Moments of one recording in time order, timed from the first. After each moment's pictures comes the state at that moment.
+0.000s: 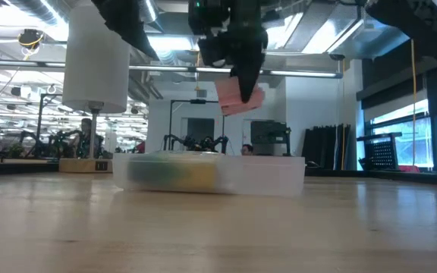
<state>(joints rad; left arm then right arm) 0.18 1.10 1.10 -0.77 -0.33 0.14 -0.15 2.24 2.25 -1.54 -0.04 -0.10</state>
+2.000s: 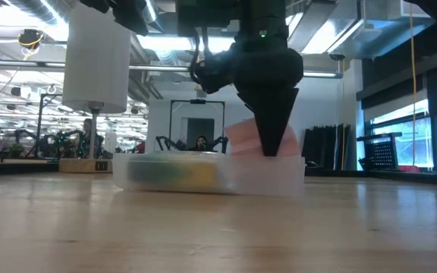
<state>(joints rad) -0.03 1.08 1.10 -0.84 0.06 0.27 0.20 2.24 1.88 -1.27 0.09 0.38</state>
